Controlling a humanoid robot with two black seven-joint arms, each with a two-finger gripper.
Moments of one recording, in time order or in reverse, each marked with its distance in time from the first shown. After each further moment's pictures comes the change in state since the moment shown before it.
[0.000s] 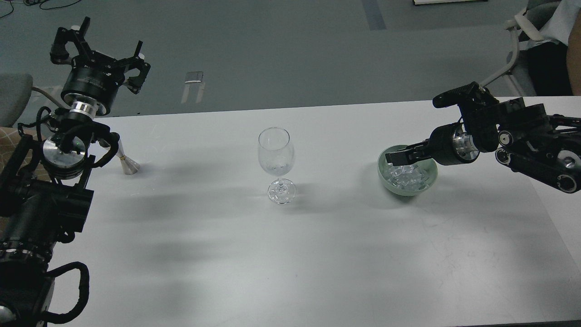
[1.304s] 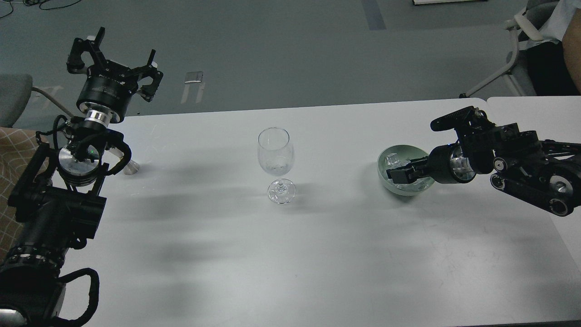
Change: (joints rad) left arm 0.025 -0.041 0.011 -0.001 0.001 -0.015 -0.007; right arm -0.093 0.039 -0.001 -0.022 -0.061 -0.090 -0.028
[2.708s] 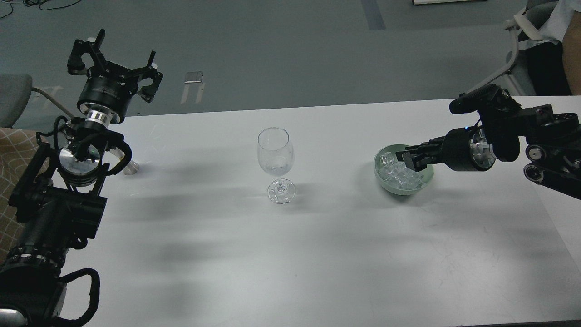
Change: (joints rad) left arm 0.000 -0.004 -0.007 -0.002 0.000 0.015 -0.002; right arm 0.080 -0.216 0.018 0.299 0.008 0.001 -0.025
